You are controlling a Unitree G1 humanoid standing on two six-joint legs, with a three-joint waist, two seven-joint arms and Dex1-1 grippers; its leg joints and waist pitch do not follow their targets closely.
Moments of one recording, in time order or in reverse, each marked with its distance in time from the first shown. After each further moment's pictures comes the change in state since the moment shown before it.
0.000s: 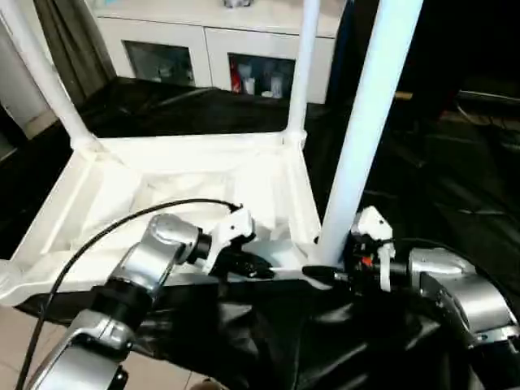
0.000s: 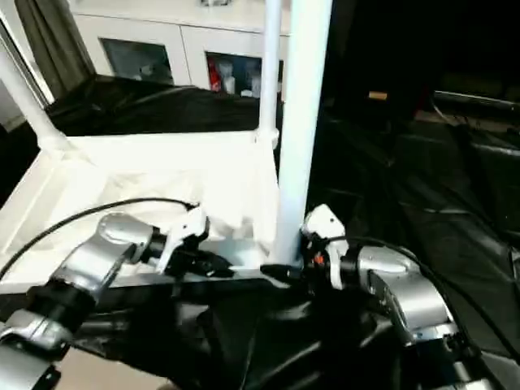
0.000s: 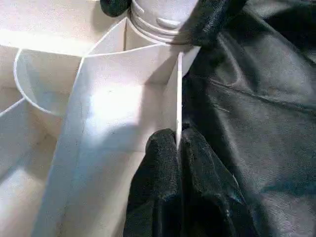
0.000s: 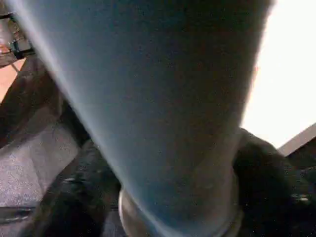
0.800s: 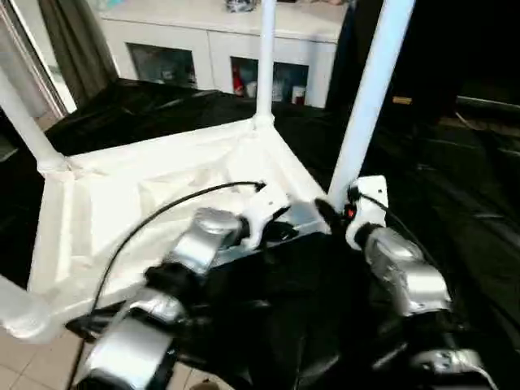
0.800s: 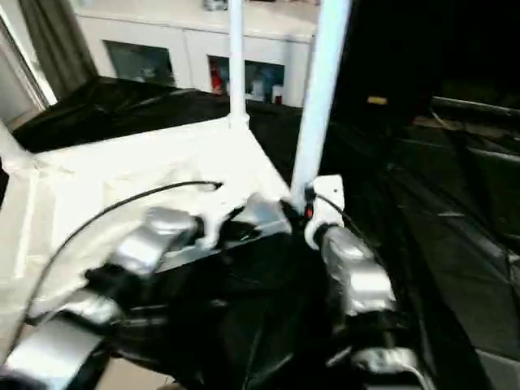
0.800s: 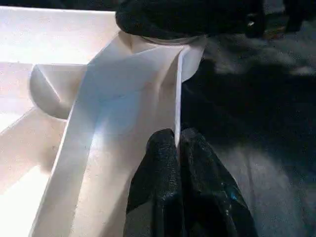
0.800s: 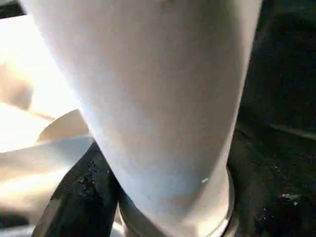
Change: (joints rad) left arm -0.171 -0.267 0.056 0.271 0.094 0.013 0.534; right arm -0.173 0.381 -0.212 0.288 -0.116 -0.046 -0.824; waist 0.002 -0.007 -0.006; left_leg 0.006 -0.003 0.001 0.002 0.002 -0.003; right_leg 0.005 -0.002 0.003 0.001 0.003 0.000
